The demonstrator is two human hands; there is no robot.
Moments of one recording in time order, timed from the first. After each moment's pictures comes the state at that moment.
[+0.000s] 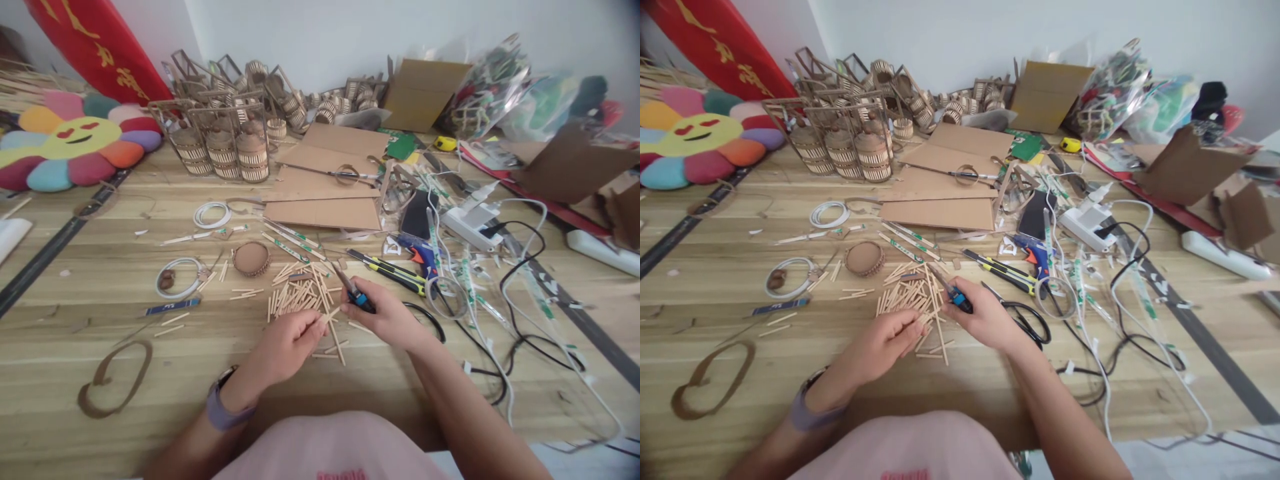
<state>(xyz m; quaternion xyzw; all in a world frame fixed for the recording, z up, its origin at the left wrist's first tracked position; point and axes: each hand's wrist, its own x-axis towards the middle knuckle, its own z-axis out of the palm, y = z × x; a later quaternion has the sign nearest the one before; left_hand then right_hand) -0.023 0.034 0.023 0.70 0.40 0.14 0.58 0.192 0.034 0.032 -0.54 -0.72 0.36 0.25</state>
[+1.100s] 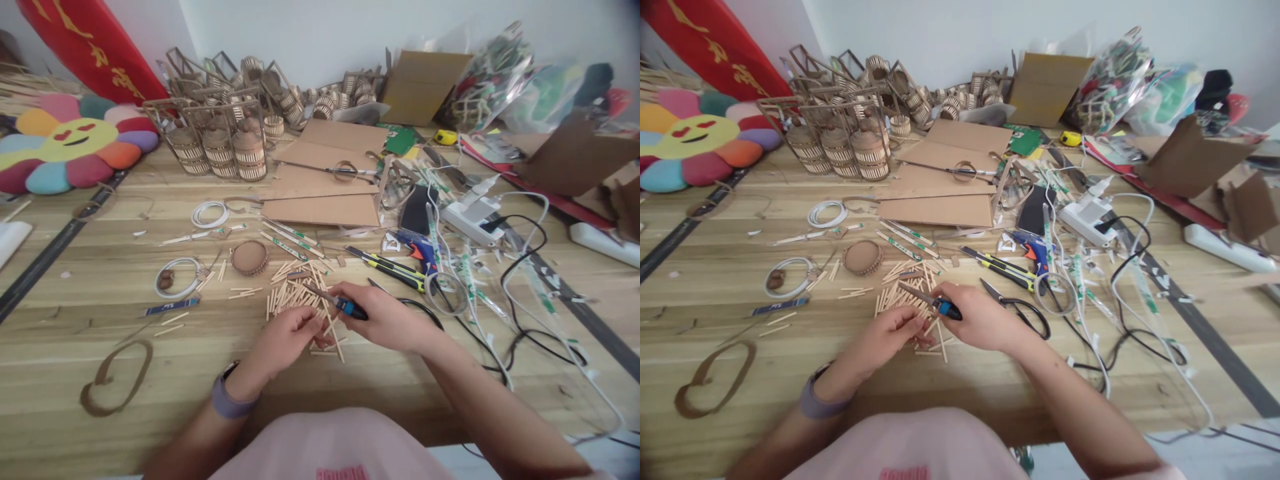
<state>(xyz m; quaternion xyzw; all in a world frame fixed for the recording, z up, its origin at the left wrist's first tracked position) -0.014 0.035 0.002 0.56 0.40 0.19 0.70 0.183 0.033 0.053 -0.52 -0.76 0.36 0.14</state>
